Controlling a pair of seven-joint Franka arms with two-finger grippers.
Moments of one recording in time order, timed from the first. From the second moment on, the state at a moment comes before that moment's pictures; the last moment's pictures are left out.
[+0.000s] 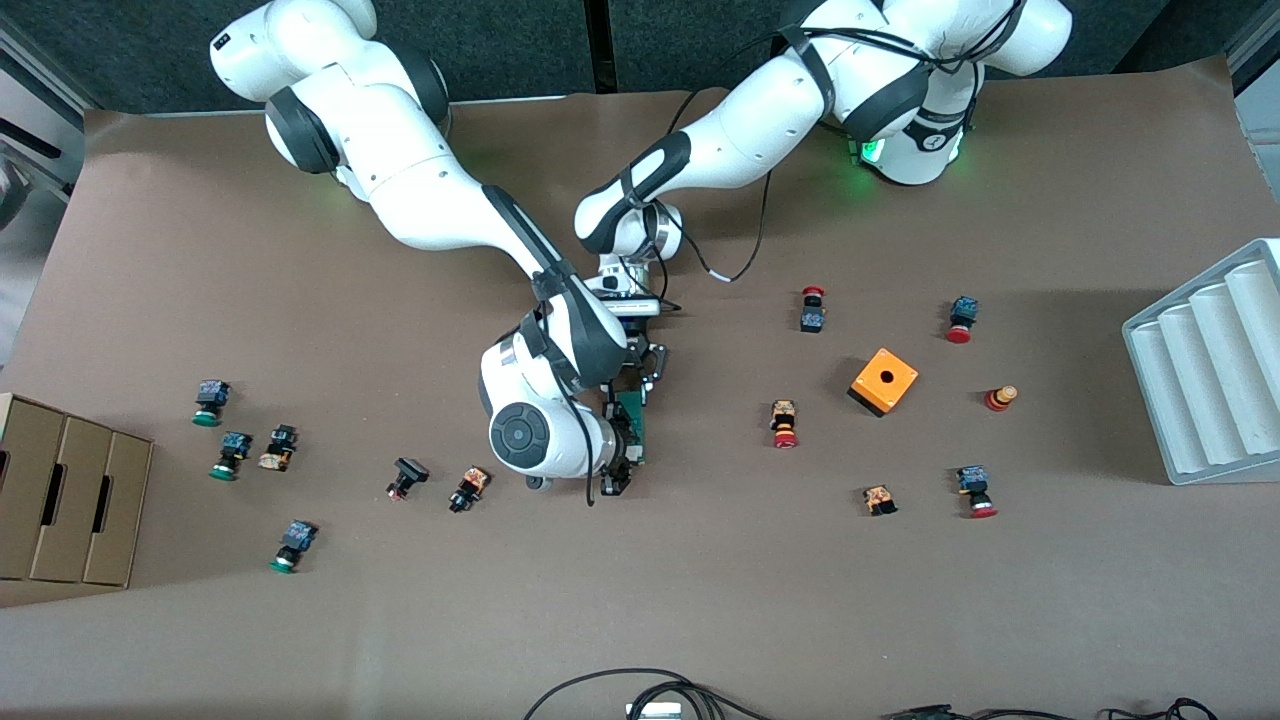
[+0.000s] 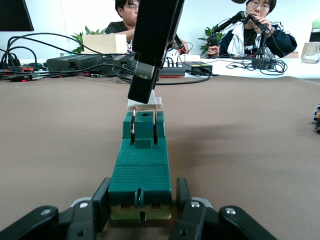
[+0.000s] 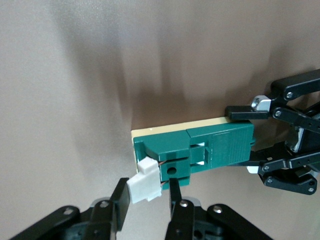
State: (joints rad) left arm -0.82 1.03 -0.36 -1.63 2.04 1.82 -2.54; right arm 0.67 0.99 -0.15 -1.08 0.52 2.04 1.99
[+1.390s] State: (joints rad) left arm -0.82 1.03 -0.36 -1.63 2.04 1.82 -2.54; right arm 0.69 0.90 -0.14 -1.19 0.51 2.03 1.98
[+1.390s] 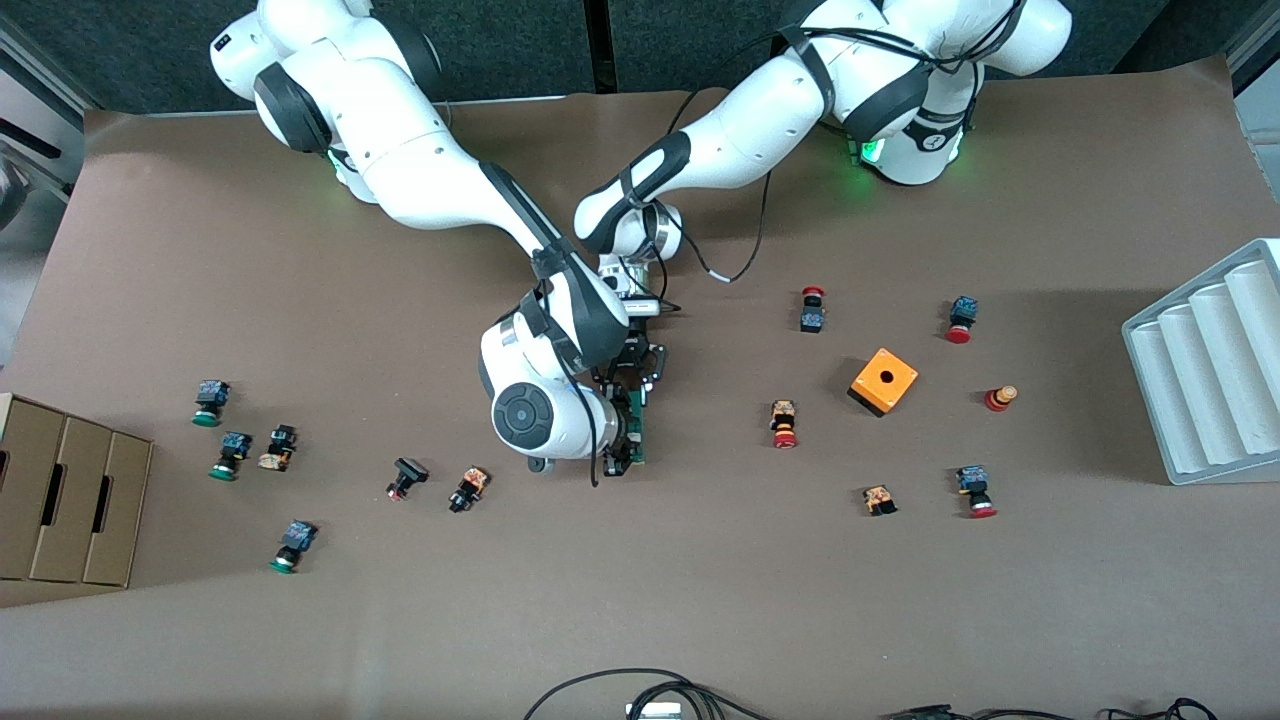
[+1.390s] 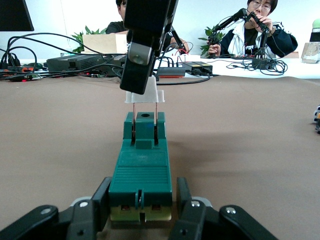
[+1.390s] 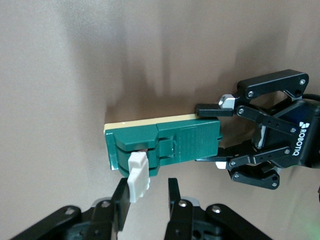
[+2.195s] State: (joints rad) left arm -0.82 1.03 -0.36 -1.62 2.04 1.82 -2.54; right arm 0.69 0.85 -0.12 -1.26 0.49 2.03 1.95
